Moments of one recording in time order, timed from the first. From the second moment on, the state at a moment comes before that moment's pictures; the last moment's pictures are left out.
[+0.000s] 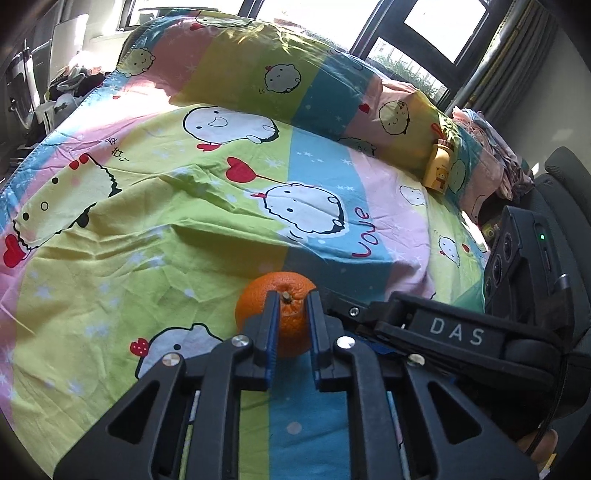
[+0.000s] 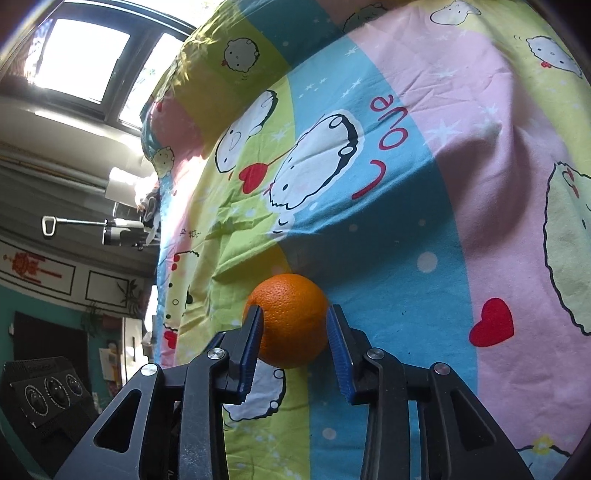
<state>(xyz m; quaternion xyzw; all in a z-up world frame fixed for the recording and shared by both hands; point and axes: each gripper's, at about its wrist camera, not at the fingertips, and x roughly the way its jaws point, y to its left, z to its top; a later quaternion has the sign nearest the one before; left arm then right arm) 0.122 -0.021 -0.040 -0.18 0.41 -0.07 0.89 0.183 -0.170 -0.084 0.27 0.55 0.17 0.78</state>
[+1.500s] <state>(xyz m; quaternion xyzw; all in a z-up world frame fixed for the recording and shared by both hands) 0.108 -0.144 0.036 -0.11 0.34 -0.24 0.90 0.127 -0.290 0.006 0.39 0.38 0.14 0.83</state>
